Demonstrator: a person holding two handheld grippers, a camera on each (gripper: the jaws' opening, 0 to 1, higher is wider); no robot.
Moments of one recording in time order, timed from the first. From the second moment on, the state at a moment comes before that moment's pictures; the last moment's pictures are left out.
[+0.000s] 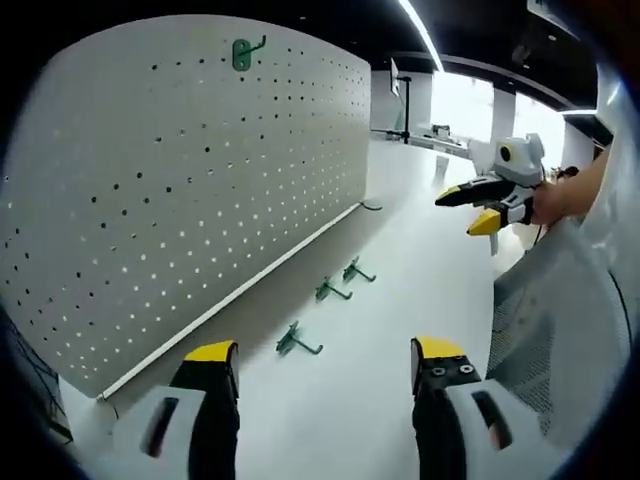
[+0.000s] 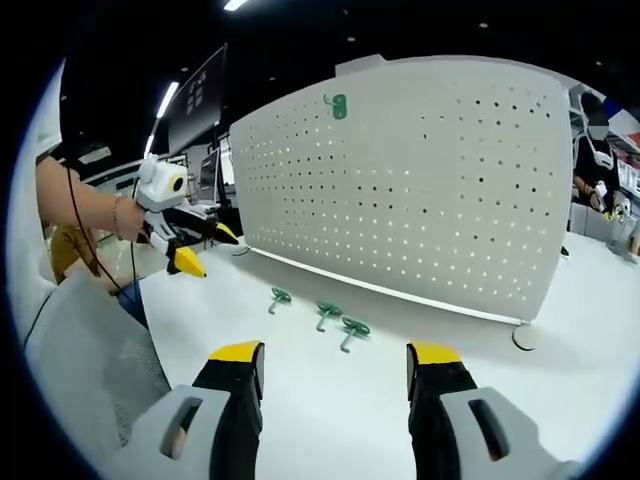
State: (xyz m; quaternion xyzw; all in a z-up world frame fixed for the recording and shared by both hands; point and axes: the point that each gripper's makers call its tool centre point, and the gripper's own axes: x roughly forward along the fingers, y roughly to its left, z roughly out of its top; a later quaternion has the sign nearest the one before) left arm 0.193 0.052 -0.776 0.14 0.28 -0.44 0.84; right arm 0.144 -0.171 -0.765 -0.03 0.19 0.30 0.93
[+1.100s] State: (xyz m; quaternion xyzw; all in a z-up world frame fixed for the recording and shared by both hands) left arm 0.223 0.049 -0.827 0.27 0.33 -0.51 0.75; right arm 0.142 -0.168 -0.770 -0.02 0.20 0.31 0.93
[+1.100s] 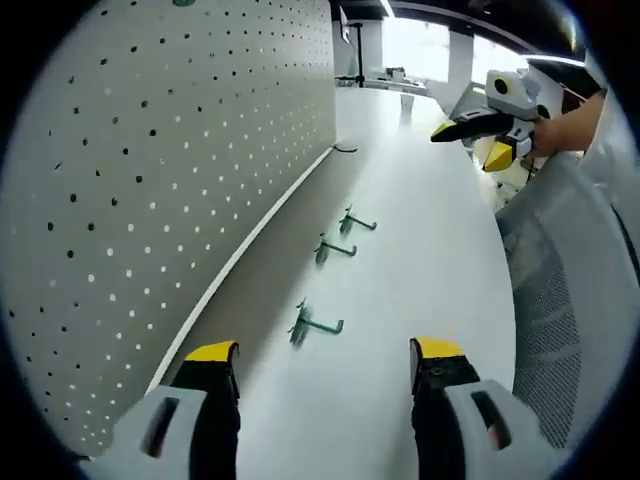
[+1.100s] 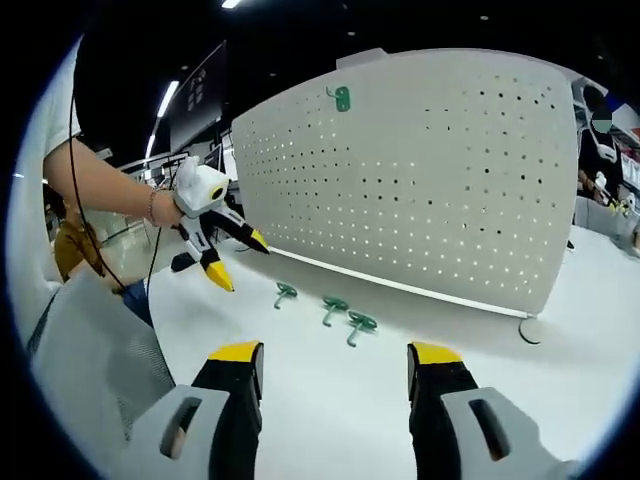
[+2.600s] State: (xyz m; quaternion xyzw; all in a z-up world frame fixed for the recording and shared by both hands) left arm 0.234 0.034 -0.881 0.36 0.37 -0.57 0.64; right arm 0.138 -0.169 -0.778 -0.02 0.22 0.31 0.93
